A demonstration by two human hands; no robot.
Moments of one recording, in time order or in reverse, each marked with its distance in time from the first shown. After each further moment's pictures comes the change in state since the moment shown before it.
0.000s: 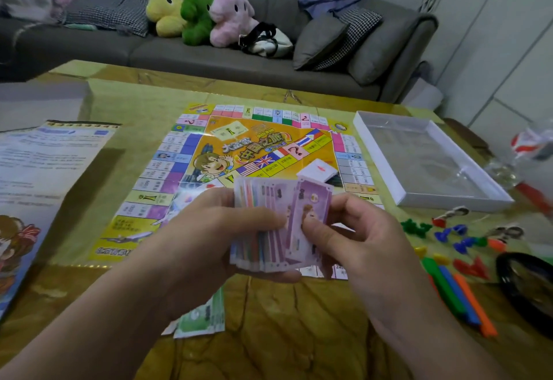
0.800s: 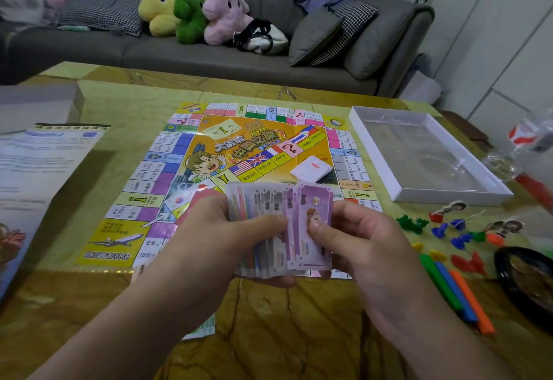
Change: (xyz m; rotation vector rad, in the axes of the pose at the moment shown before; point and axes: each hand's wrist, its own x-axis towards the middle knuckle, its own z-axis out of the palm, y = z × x) left_hand 0.010 -0.017 0.018 0.111 0.208 0.074; right_hand 0.003 0.009 -0.019 0.084 -0.008 0.141
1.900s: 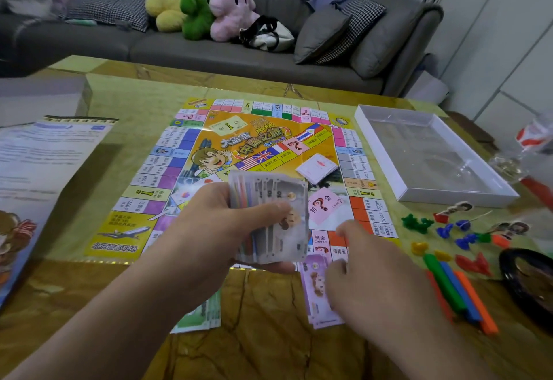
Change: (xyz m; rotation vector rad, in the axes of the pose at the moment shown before) left_hand 0.006 0.002 -0.013 -0.036 -0.047 -0.005; right_hand -0.014 0.004 0.002 -1.168 0.027 0.025
